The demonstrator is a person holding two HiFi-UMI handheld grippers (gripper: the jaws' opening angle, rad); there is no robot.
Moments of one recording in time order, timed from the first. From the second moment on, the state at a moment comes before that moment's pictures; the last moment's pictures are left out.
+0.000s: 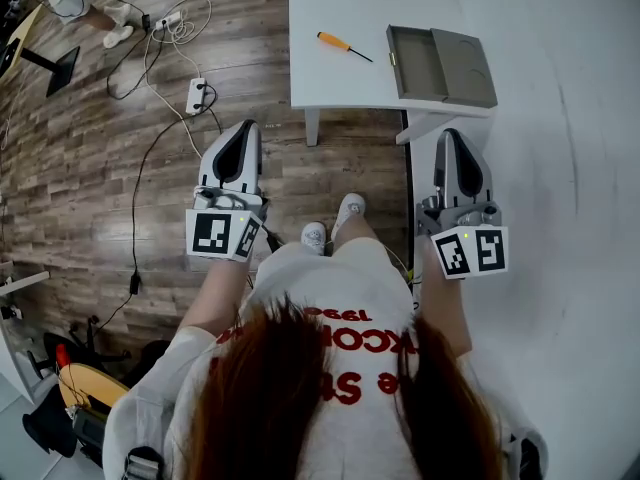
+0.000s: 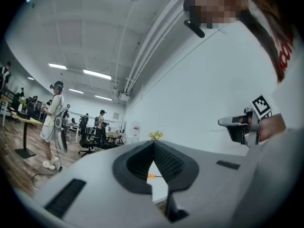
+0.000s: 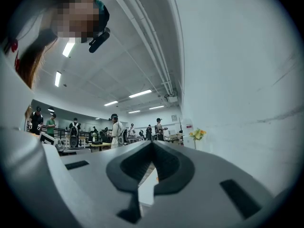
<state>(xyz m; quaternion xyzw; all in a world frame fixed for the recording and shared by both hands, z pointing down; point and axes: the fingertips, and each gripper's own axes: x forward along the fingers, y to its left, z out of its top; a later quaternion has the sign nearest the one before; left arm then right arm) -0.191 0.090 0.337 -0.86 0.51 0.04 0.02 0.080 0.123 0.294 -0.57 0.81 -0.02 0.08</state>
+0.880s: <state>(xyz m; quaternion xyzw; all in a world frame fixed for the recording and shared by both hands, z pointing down) -0.164 -0.031 0.339 -0.80 0.59 0.03 0.02 0.116 -0.046 0.307 -0.50 0.86 -0.05 0.08</state>
